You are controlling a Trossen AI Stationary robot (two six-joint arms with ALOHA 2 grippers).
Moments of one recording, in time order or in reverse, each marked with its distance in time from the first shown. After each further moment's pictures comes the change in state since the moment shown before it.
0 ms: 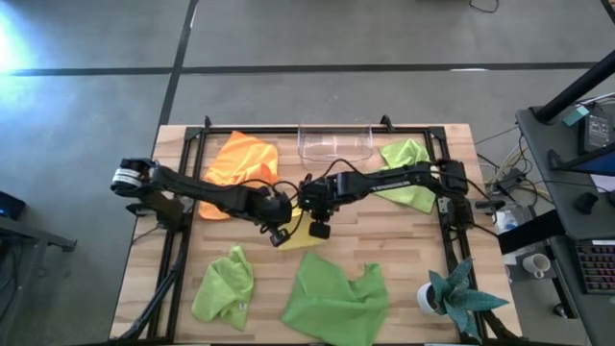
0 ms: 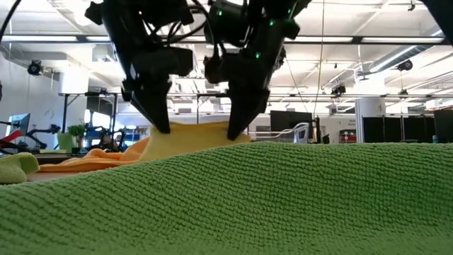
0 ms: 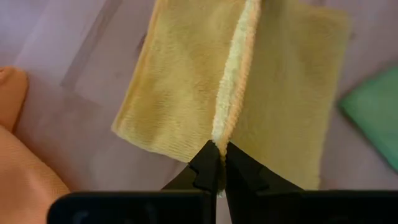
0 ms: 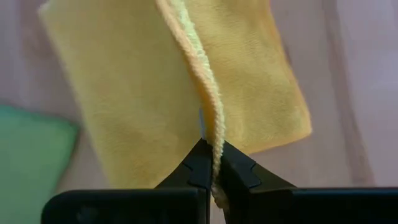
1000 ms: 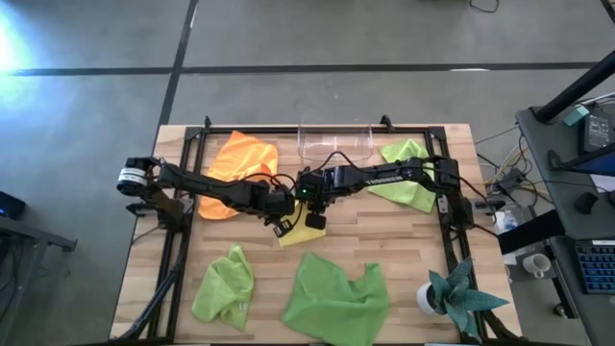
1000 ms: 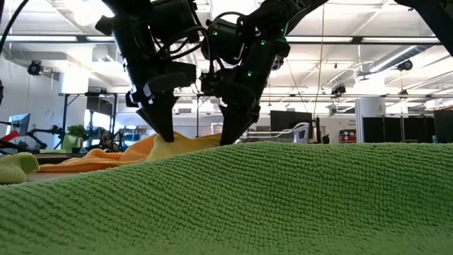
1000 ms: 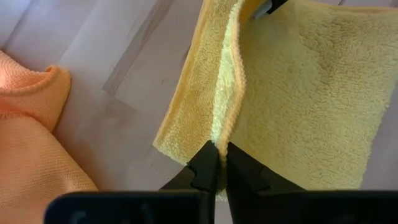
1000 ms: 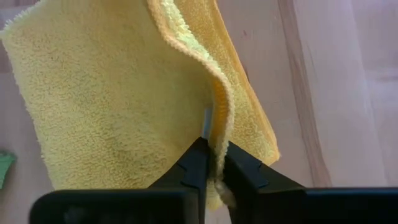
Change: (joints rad) left arm 0.068 0.039 0.001 0.004 -0.051 -0.003; right arm -0.058 0.042 -0.001 0.080 0.010 -0.070
